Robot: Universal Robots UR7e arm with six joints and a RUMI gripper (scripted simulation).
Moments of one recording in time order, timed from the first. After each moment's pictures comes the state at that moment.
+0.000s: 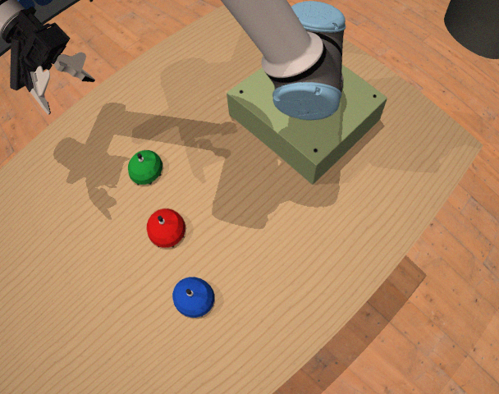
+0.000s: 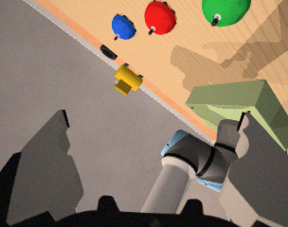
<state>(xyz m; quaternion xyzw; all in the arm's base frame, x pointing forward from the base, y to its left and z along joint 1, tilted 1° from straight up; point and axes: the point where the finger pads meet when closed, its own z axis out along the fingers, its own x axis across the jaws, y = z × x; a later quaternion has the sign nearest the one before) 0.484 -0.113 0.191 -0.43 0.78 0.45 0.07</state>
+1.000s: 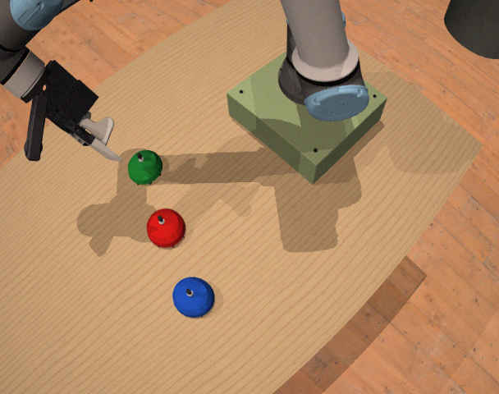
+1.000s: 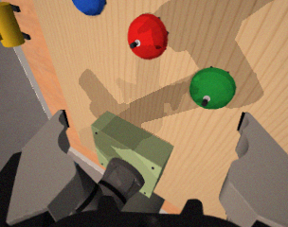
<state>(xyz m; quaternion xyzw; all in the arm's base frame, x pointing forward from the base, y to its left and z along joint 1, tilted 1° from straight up) 0.476 -0.002 0.120 -0.80 0.54 0.25 0.07</state>
